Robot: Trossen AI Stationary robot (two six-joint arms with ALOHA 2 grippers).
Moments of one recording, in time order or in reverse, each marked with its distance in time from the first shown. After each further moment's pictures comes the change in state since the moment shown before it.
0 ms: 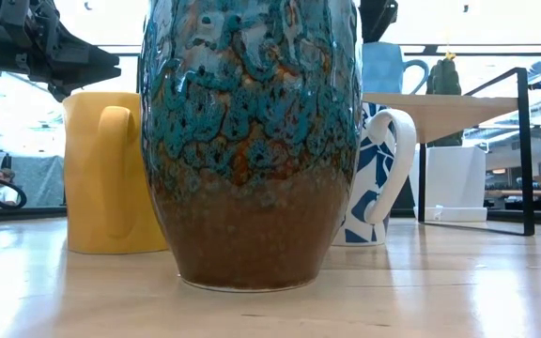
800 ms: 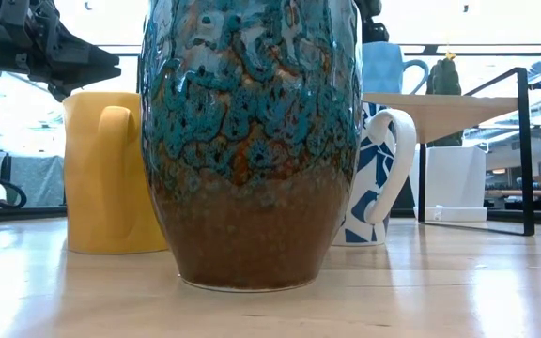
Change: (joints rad) left arm 0.000 0.000 0.000 -0.001 0.000 0.000; right arm -0.082 0.076 -0.012 0.078 -0.038 0.124
